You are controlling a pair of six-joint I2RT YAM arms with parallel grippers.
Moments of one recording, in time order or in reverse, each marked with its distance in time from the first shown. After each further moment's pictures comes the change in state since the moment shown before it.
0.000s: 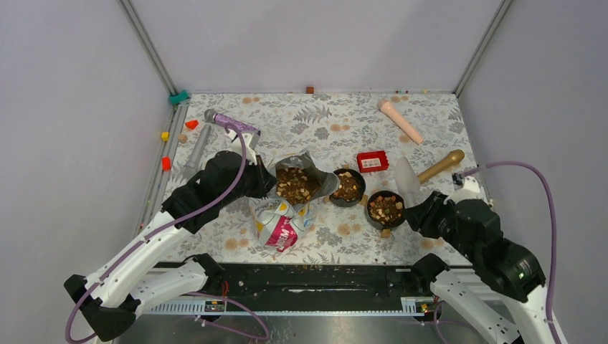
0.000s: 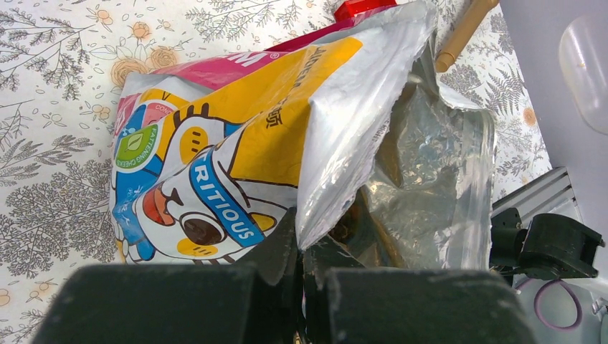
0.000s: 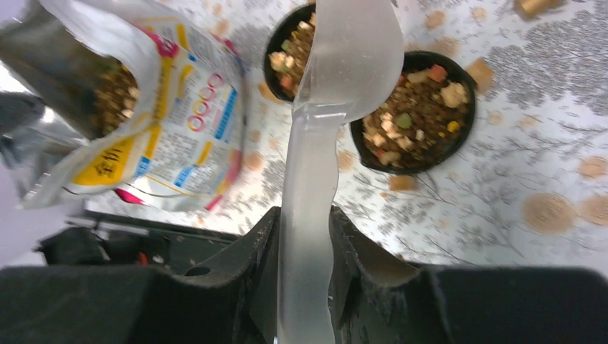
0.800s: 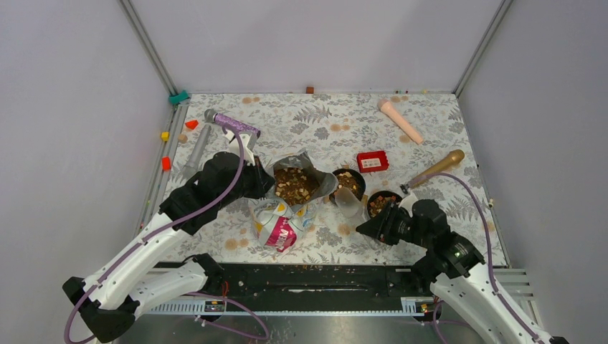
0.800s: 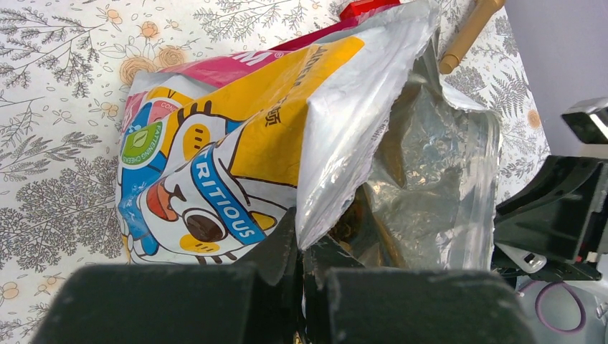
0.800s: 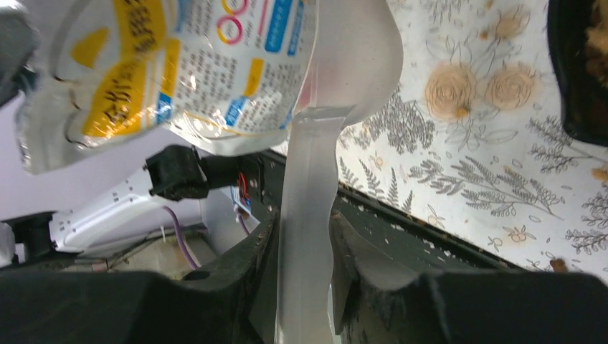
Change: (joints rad) left arm 0.000 -0.016 0.000 -0.014 -0.013 0.000; right arm -0.001 -0.105 -0.587 0.577 -0.471 0.341
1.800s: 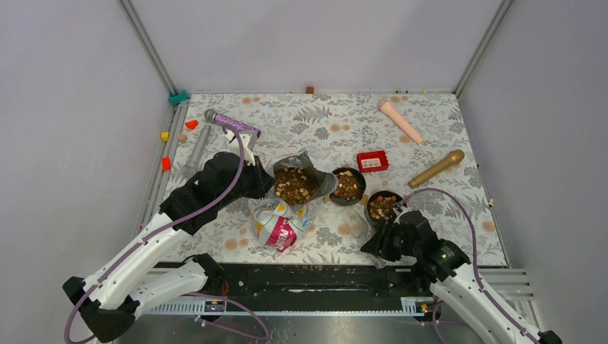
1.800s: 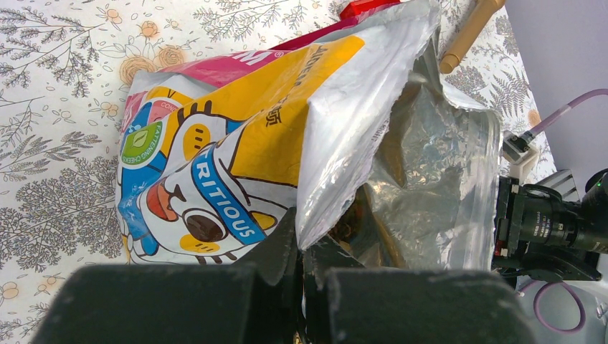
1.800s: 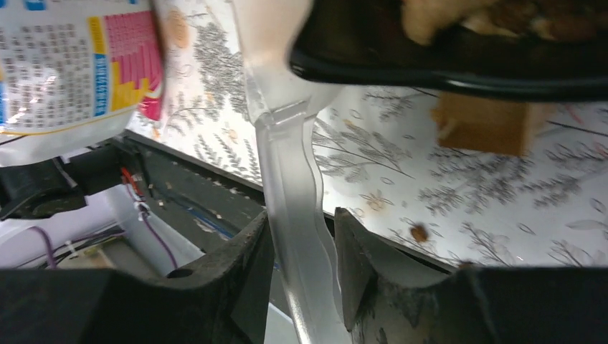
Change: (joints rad) left arm 0.000 0.000 0.000 -0.003 0.001 0.000; right arm 0.000 -0.031 -0.239 -0.067 0.009 -0.067
